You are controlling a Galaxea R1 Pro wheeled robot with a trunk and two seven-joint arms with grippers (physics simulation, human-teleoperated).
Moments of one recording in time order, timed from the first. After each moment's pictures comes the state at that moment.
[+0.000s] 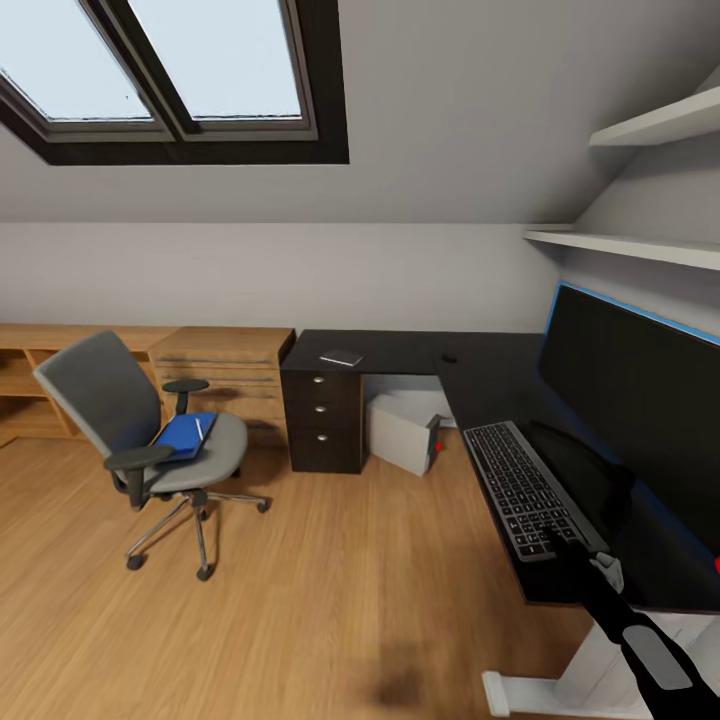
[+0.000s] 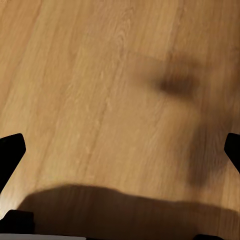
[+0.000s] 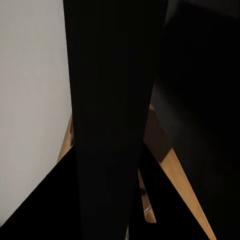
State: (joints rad) left arm -0.11 -0.13 -0.10 -0.45 0.29 -0.17 0.06; right arm -0.45 -0.26 -0.29 -0.56 -1.09 0.26 0.60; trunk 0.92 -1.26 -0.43
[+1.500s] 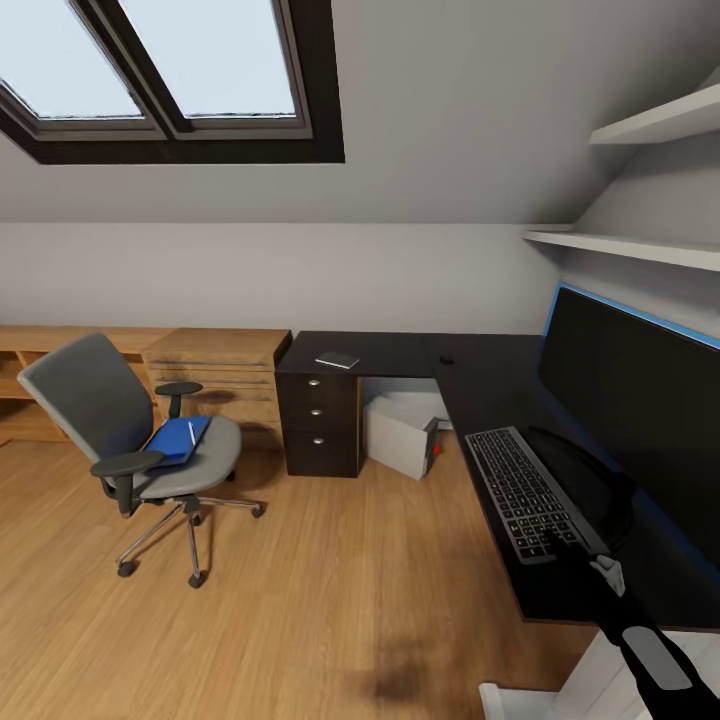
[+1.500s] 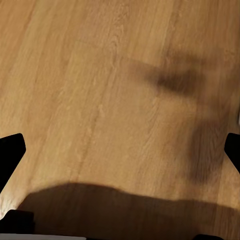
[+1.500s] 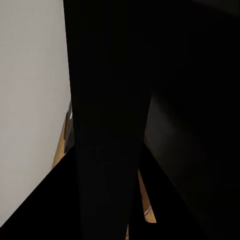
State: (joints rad) left arm -0.11 -0.13 -0.10 -0.45 0.29 -0.17 0.06; right arm -0.45 -0.26 -0.29 -0.56 -1.09 0.26 0.57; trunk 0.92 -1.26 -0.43
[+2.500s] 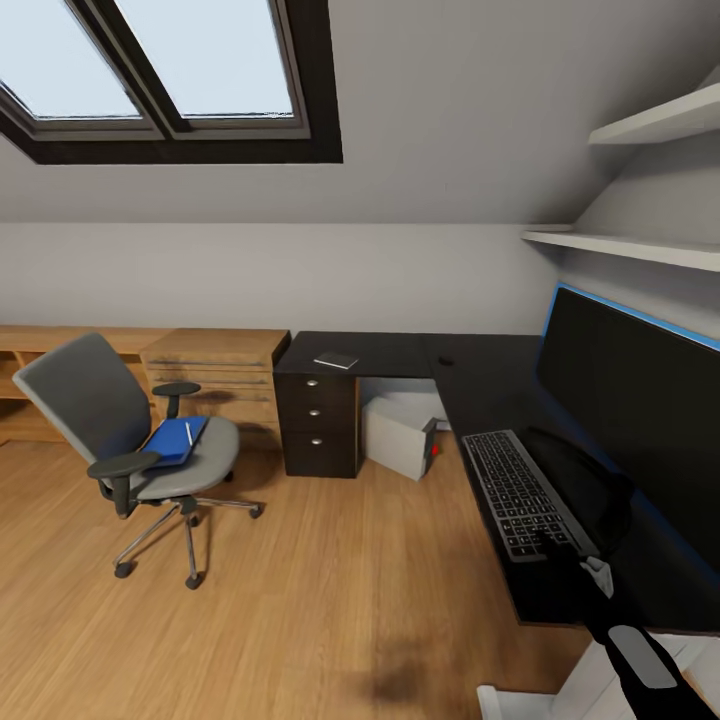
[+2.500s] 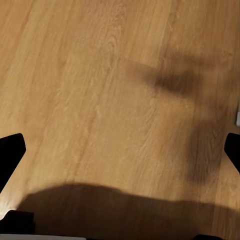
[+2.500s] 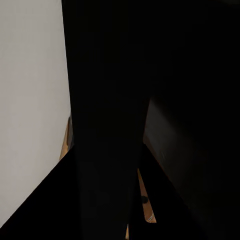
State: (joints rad) left arm -0.11 -0.13 -0.10 -0.45 0.29 -0.17 0.06; right arm -0.45 -0.21 -0.30 -0.56 -1.12 0.24 0.54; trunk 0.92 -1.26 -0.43
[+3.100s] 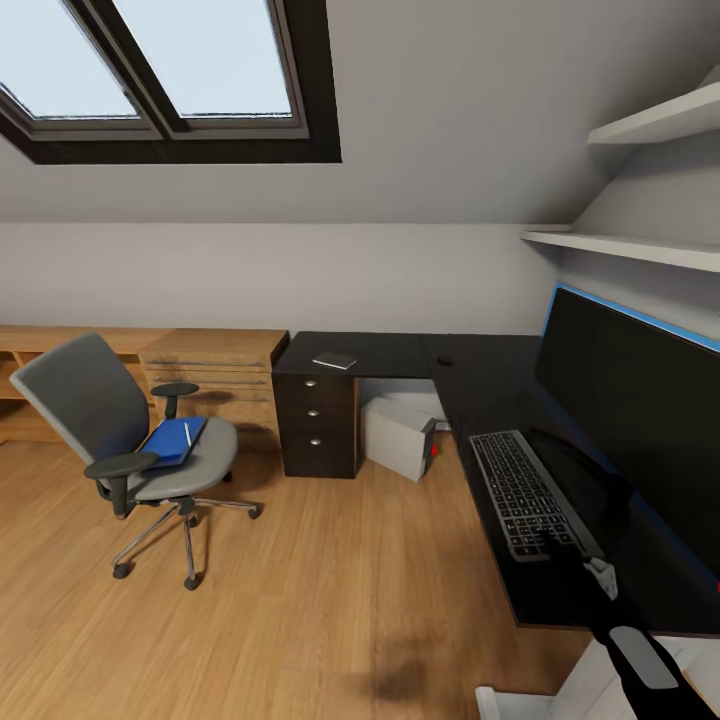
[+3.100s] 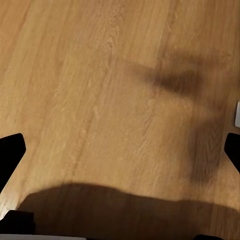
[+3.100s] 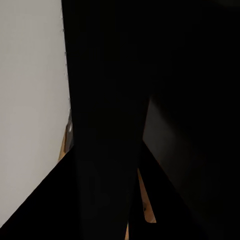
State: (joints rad) left arm -0.11 -0.13 -0.10 -0.45 0.29 -0.17 0.06; right arm -0.45 -0.21 -0.32 -0.56 -1.12 0.22 0.53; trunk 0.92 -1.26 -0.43
